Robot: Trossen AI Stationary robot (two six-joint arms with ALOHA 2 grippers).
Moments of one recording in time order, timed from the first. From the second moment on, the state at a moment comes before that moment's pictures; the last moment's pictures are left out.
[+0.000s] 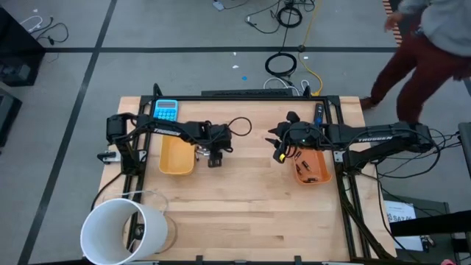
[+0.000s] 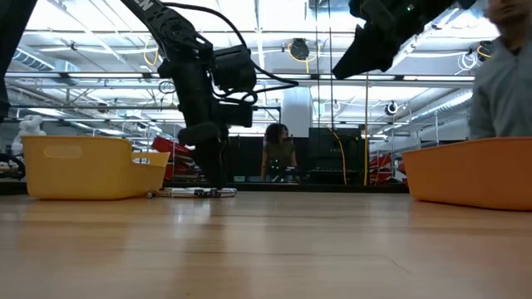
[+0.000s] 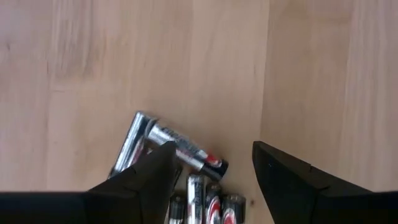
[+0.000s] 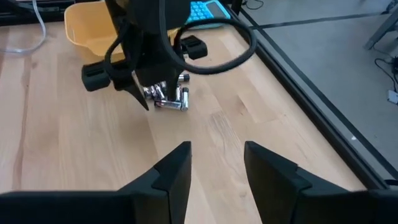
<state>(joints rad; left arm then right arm) 0.22 1.80 1.07 -0.48 -0.01 0.19 -0.04 1.15 0.86 -0.30 0.33 0.12</state>
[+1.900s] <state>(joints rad) 0.12 1.78 1.26 -0.60 -0.16 0.02 0.14 1.22 0.81 -0.17 0.44 0.06</state>
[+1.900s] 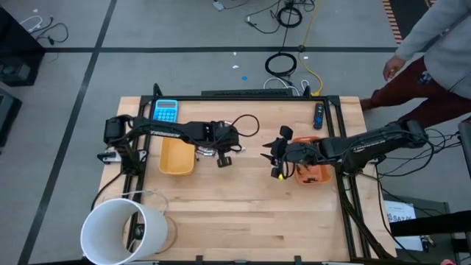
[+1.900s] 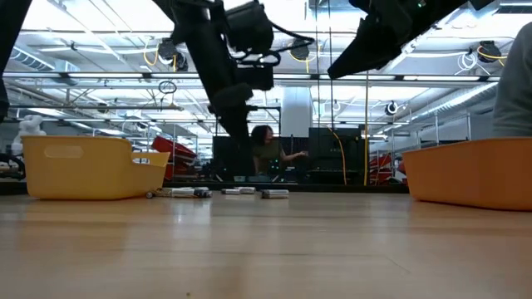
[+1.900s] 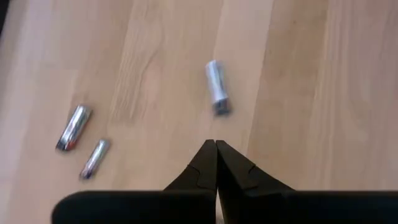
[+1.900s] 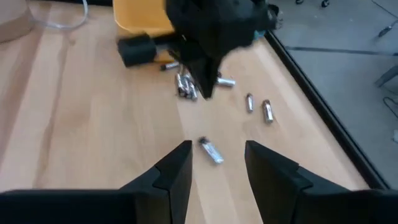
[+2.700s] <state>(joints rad) -0.11 1.75 1.25 -0.61 -0.18 -0.13 0.27 1.75 0.78 0.00 0.36 0.22</state>
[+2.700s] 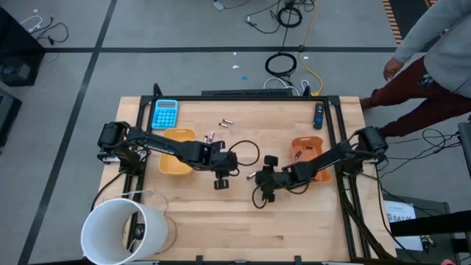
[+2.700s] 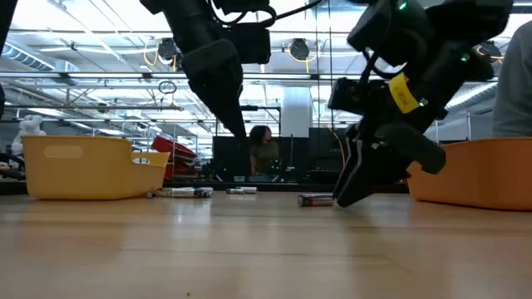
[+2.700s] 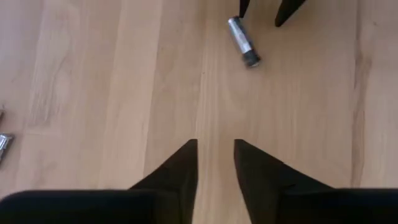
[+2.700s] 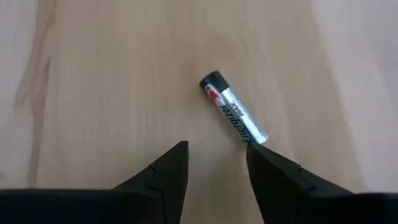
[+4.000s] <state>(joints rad) -0.14 1.79 1.09 -0.30 -0.17 -0.31 0.13 1.79 0.95 -0.14 0.25 -0.10</state>
